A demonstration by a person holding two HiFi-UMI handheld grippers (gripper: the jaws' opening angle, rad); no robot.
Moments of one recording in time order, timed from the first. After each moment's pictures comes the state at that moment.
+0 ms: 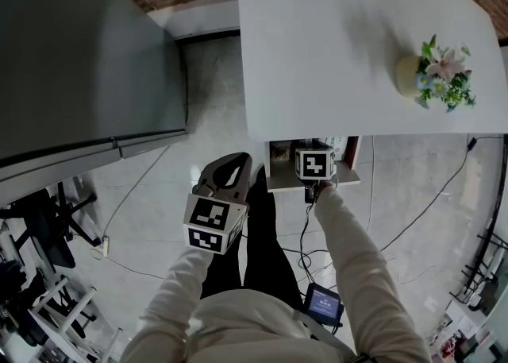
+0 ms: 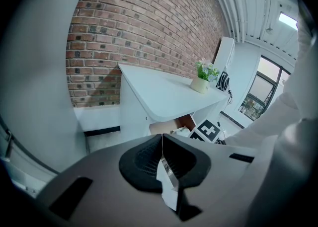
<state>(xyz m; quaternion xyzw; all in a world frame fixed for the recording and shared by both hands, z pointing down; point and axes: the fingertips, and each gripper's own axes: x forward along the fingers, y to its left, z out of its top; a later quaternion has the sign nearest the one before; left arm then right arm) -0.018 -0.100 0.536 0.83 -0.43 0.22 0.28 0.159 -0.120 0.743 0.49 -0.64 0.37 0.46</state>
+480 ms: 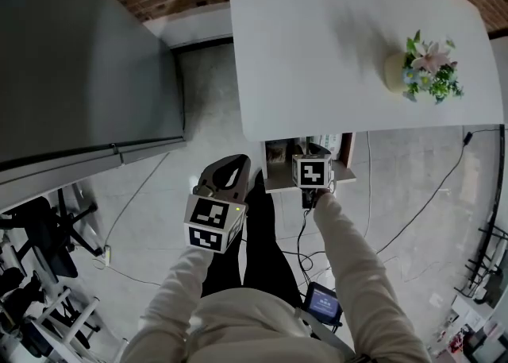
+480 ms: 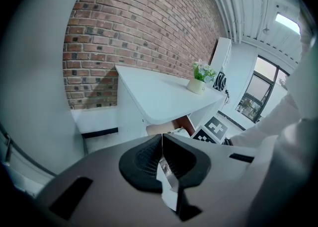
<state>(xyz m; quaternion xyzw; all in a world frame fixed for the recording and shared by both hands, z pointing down) -0.016 -0.097 0.530 0.84 -0.42 0.22 0.28 0.157 -0.110 0.712 0.52 -0.64 0.36 0.43</state>
